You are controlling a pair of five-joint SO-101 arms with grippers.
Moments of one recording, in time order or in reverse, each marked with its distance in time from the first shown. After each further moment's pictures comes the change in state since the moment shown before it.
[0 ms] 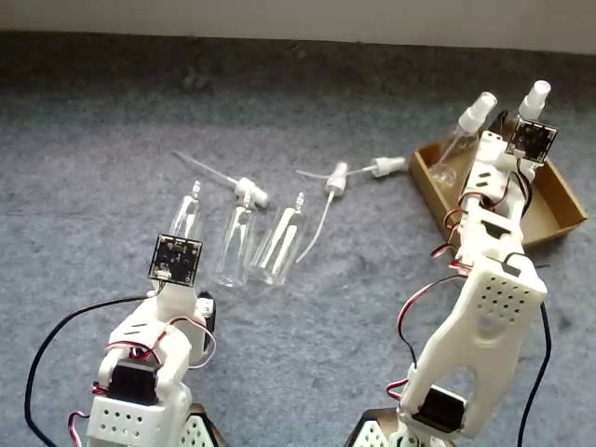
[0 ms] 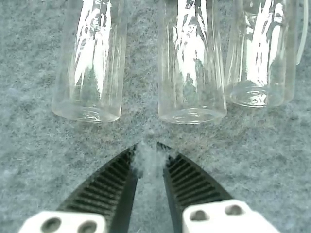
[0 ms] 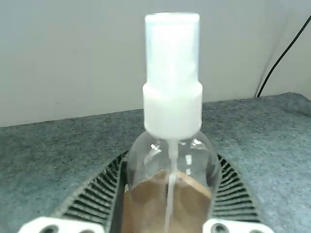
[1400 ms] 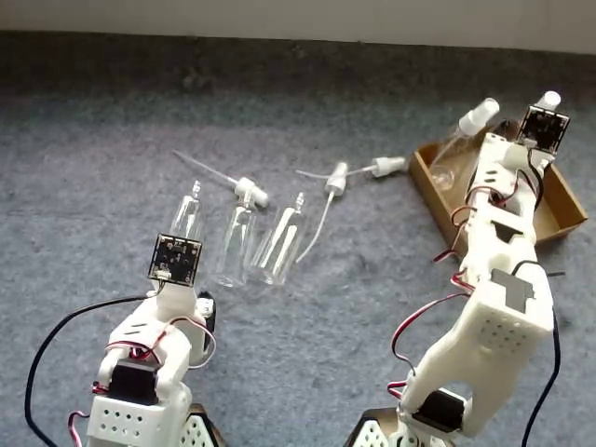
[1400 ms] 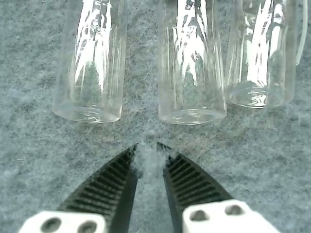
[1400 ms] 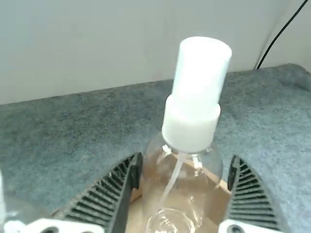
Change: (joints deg) left arm 0.0 0.0 0.0 0.0 0.0; right arm 0.0 -20.3 13.2 15.0 0.0
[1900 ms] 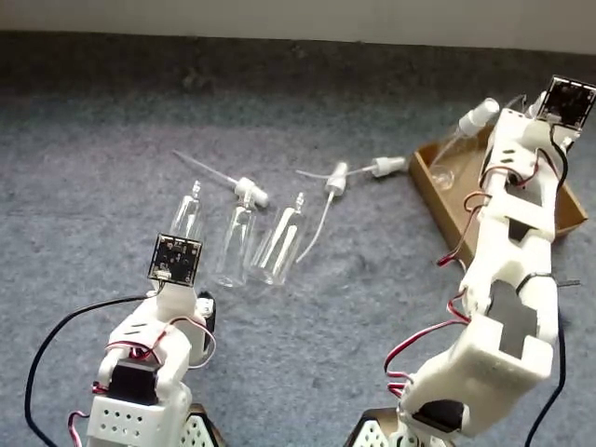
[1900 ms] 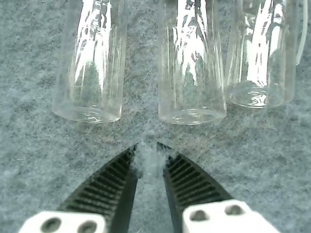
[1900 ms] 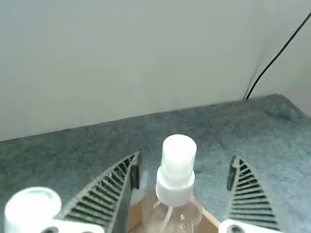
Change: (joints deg) left arm 0.0 0.0 0.0 0.0 0.0; right arm 0.1 -15.6 0.4 15.0 0.0
